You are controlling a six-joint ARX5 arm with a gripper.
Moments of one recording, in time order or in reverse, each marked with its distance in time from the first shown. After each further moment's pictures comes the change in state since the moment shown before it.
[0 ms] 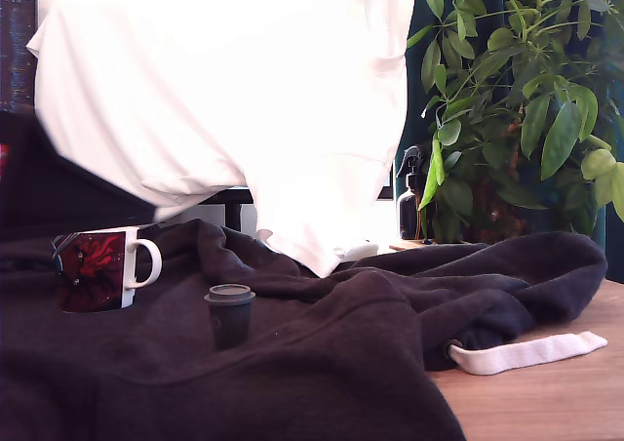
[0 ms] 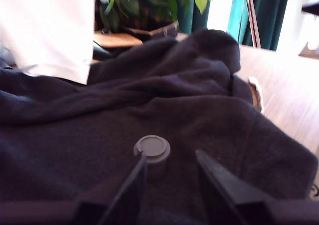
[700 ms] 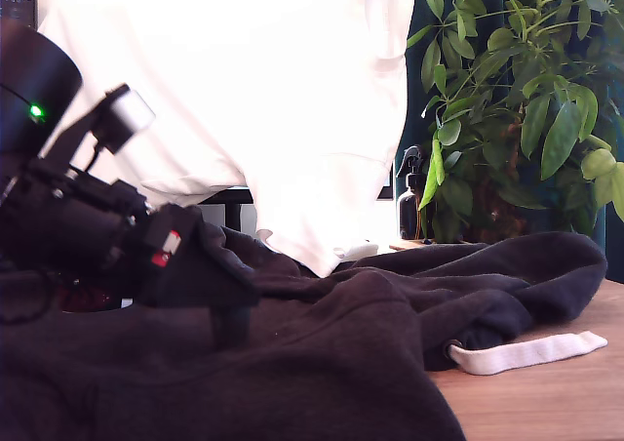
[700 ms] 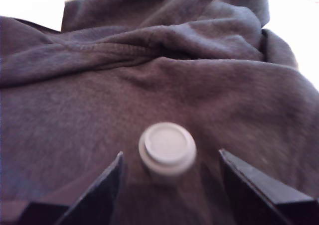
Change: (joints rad) arm 0.000 0.563 0.305 0.007 0.081 0.005
